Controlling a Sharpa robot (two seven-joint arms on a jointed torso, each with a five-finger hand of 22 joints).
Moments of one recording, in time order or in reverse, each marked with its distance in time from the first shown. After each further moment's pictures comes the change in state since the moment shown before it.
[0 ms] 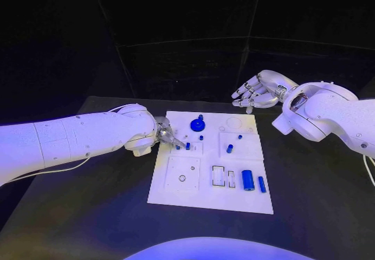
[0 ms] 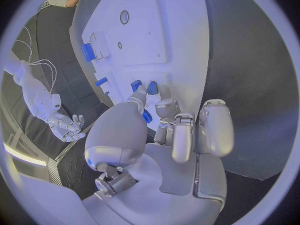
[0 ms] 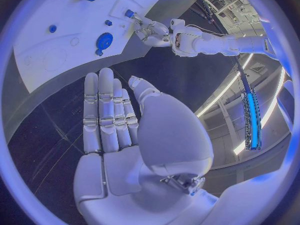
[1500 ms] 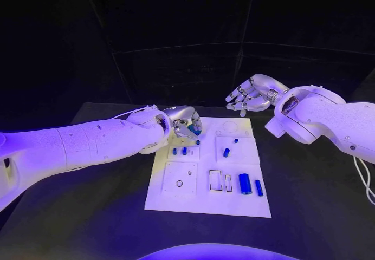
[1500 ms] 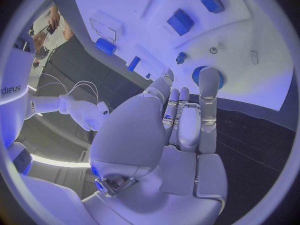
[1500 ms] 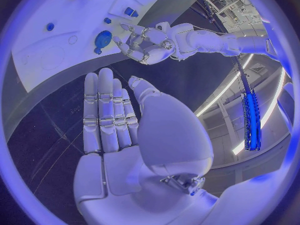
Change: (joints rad) left arm -0.023 0.146 -0.001 -0.153 -0.301 -0.269 0.614; left_hand 0.425 -0.020 0.042 -0.166 0.003 -0.011 0.101 -0.420 -0.412 -0.365 0.131 -0.745 -0.730 -0.024 0.093 -0.244 -0.153 0.094 -0.166 0.085 -0.513 -0.542; right arm 0.000 0.015 0.000 -0.004 -0.004 -0.020 0.001; right_hand 0.000 0.000 0.000 0.000 0.000 0.000 0.000 0.004 0.000 0.000 0.000 0.000 -0.001 -0.004 0.004 0.000 0.004 0.000 0.000 0.000 0.000 -0.001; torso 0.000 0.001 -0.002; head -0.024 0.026
